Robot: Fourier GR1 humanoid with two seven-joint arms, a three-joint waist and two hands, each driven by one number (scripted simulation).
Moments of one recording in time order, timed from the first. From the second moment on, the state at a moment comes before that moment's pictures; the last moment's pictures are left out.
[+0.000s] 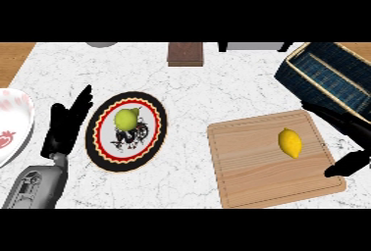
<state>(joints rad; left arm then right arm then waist) -0.23 0.27 0.02 -1.32 -0.05 0.03 0.18 -0.31 -0.62 0.04 -0.99 0.51 0.34 -0.73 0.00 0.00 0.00</state>
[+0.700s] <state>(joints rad) -0.23 0.23 0.04 -1.36 -0.10 0.02 0.22 -0.33 -0.51 0.02 -0.98 0.62 0.35 -0.69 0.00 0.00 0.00</state>
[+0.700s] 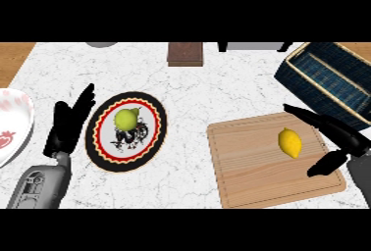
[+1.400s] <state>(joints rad) -0.21 0.20 0.06 -1.39 -0.13 -0.01 0.23 -0.37 -0.44 0.00 -0.83 0.72 0.30 -0.73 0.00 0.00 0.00</state>
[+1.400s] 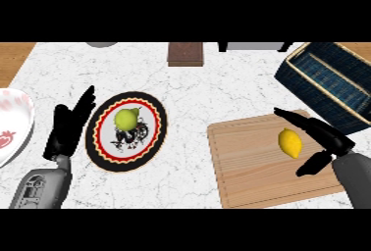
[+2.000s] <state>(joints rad) -0.20 0.19 0.07 -1.43 -0.13 -0.03 0.25 -0.38 -0.42 0.02 -0.80 0.84 0.09 -0.83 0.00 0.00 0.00</state>
